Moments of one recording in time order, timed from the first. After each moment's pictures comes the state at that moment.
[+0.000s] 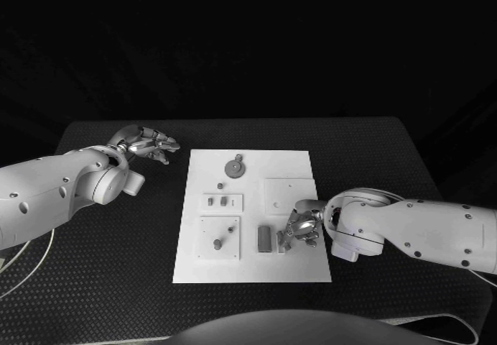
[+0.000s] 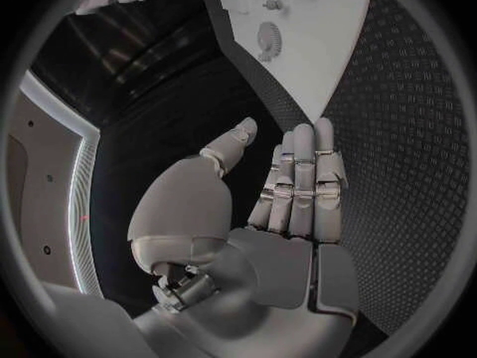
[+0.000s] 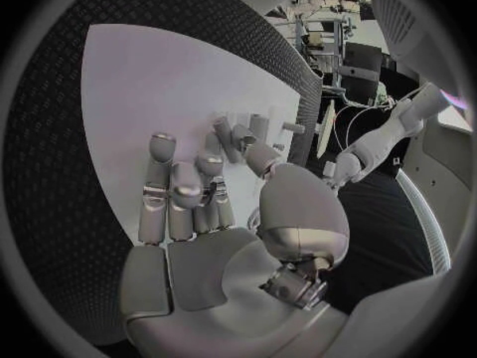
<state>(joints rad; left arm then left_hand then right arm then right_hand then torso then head) 1.26 -0.81 -0.14 1.19 -0.45 -0.29 0.11 1.07 -0.11 0.51 -0.23 0.06 0.81 0.20 0.28 0.49 1.15 0.12 0.07 0.27 1.05 0.01 0.90 0.57 0.01 1.14 -0.09 0.06 1.15 1.15 -0.86 -0.21 1.69 -0.97 -0.08 -0.54 0.91 -0.01 0.63 -0.29 0.05 1.11 0.06 0.19 0.72 1.24 -0.04 0.94 1.21 1.28 -0.14 1.42 0.83 0.24 1.20 -0.01 0.70 1.31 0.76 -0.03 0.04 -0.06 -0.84</state>
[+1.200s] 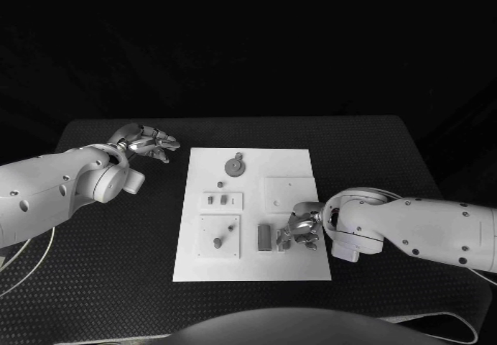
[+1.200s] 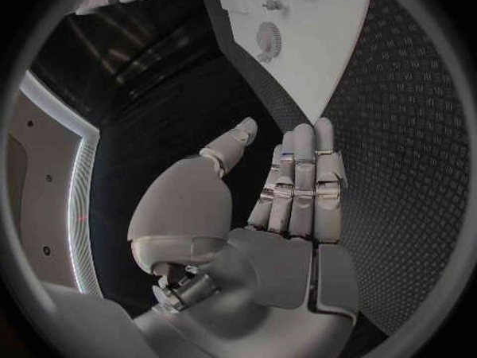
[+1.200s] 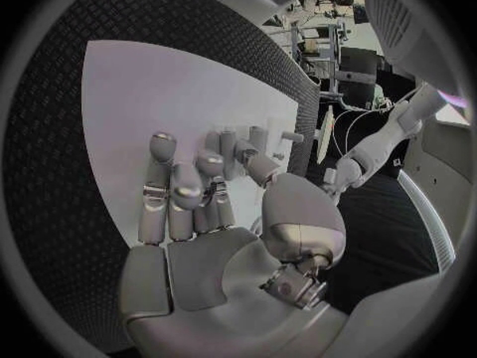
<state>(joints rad) 1.26 -0.81 -0.14 1.19 -0.45 -0.29 0.11 1.07 -0.11 0.51 -0.23 0.06 0.81 0.20 0.28 0.49 1.15 0.12 0.07 0.27 1.04 0.01 0.90 0.57 0.01 1.14 -0.09 0.06 1.15 1.14 -0.85 -0.21 1.68 -0.95 -0.02 -0.54 0.79 0.03 0.68 -0.29 0.05 1.12 0.06 0.19 0.70 1.24 -0.04 0.94 1.20 1.29 -0.14 1.42 0.82 0.25 1.20 -0.02 0.70 1.31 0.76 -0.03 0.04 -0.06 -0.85</state>
